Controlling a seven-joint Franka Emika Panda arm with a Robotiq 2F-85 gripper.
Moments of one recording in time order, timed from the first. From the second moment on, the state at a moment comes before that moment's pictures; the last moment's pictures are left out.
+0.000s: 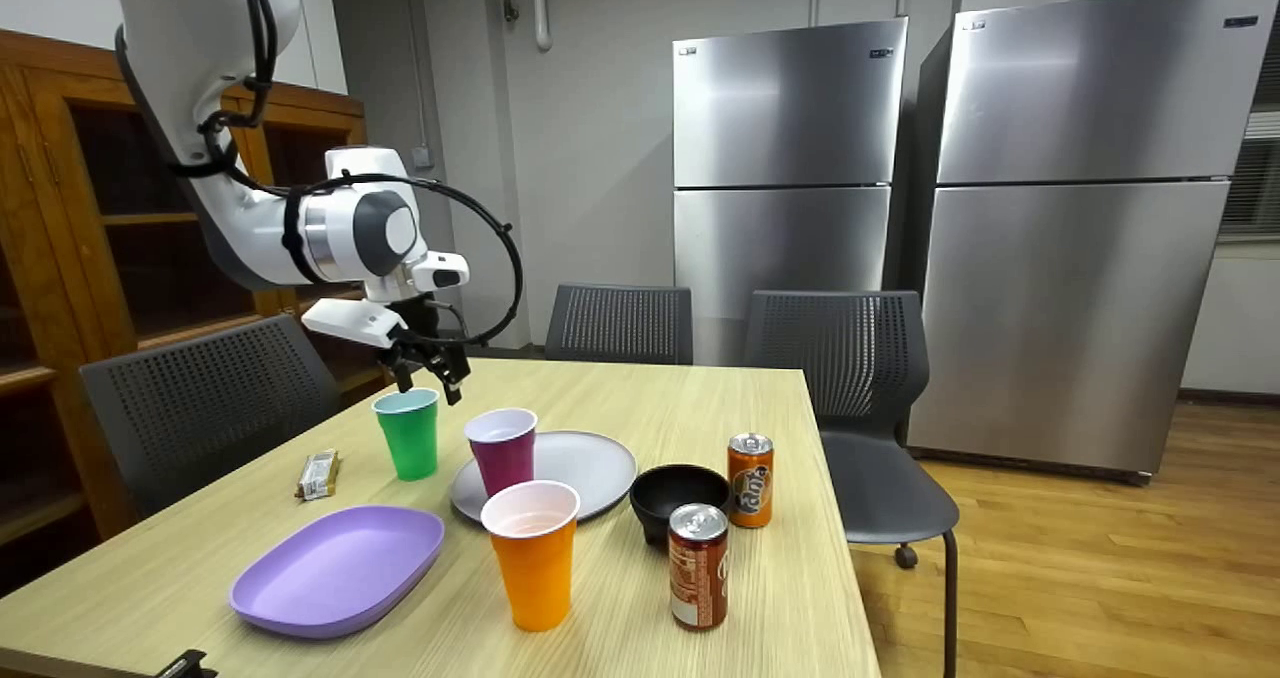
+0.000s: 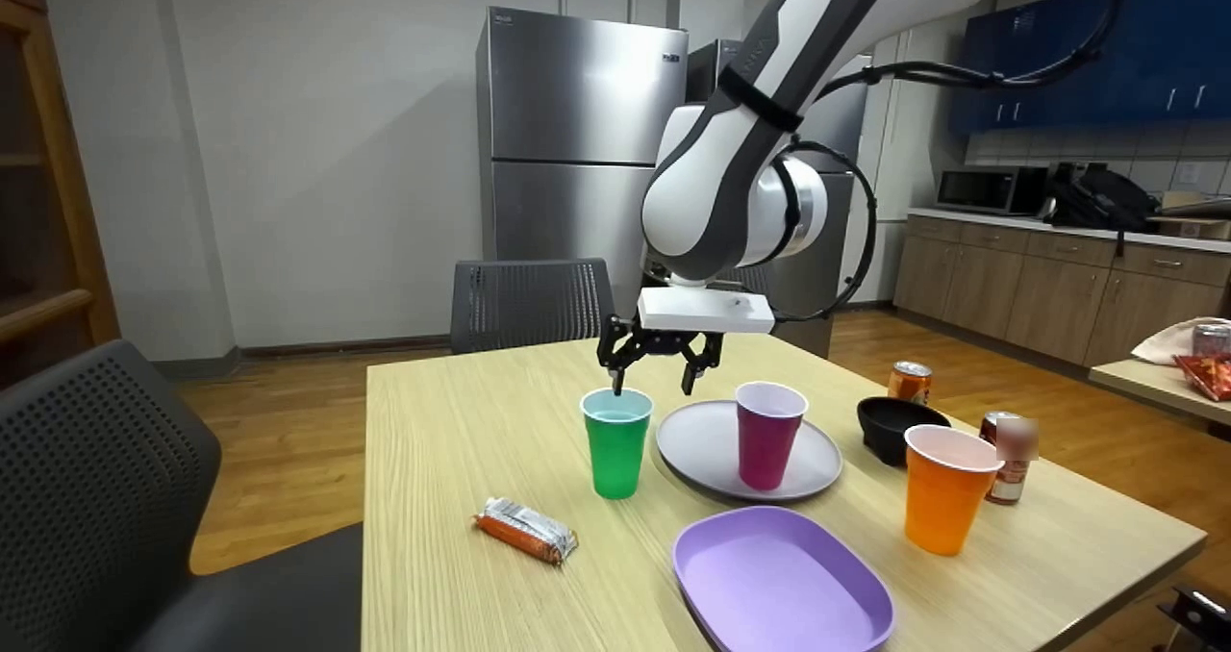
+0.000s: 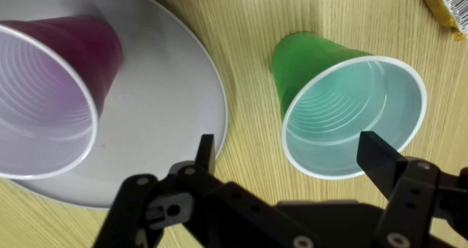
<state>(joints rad) 0.30 0.52 -0.06 -2.08 -0.04 2.82 0.42</state>
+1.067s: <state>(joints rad) 0.33 0.58 -0.08 -2.02 -0.04 2.83 0.42</state>
